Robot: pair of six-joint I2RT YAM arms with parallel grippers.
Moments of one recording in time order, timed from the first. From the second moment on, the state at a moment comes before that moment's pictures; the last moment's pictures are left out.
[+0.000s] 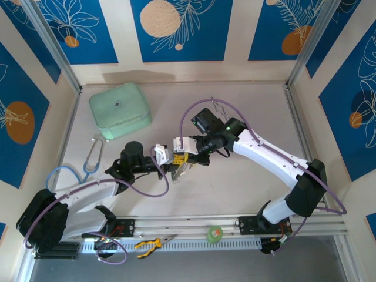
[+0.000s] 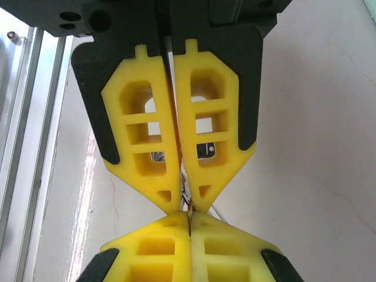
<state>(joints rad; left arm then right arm) -0.67 1.13 0.45 0.46 0.68 0.24 0.80 1.48 1.36 -0.97 -0.40 -0.78</state>
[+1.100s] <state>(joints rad) -0.67 1.11 0.45 0.27 0.63 0.28 0.73 1.46 1.18 -0.79 -0.51 -0.66</state>
